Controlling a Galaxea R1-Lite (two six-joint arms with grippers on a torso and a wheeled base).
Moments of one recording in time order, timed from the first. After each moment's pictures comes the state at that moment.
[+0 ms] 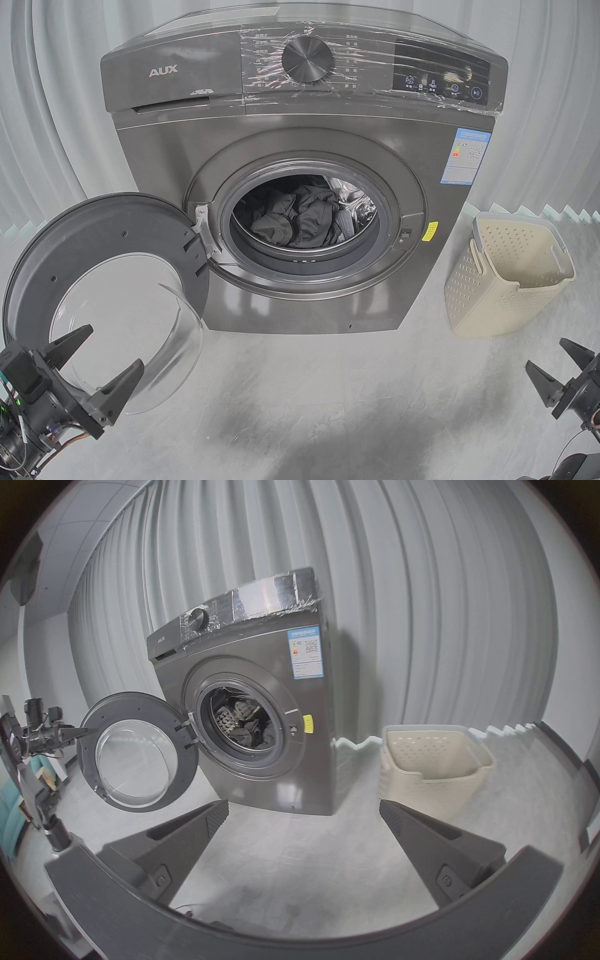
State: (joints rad) left arm -0.59 0.92 -0.06 -0.86 0.17 -0.08; right arm 0.39 0.78 -0.02 -0.63 -0.17 0.08
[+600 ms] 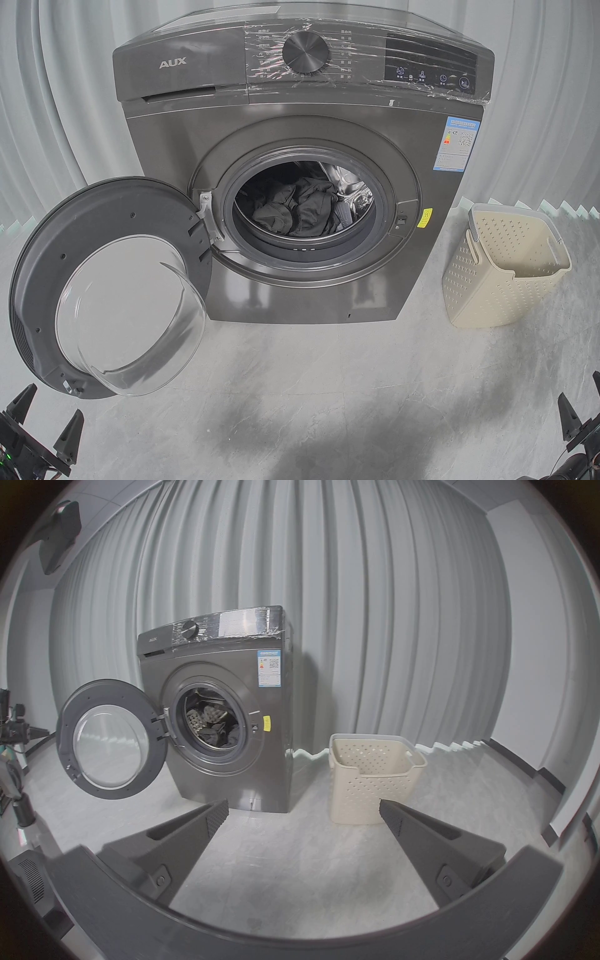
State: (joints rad) left arm -0.23 0.29 -0.02 -0.21 0.14 -0.02; right arm 0.13 0.16 -0.02 -0.11 -0.14 -0.02
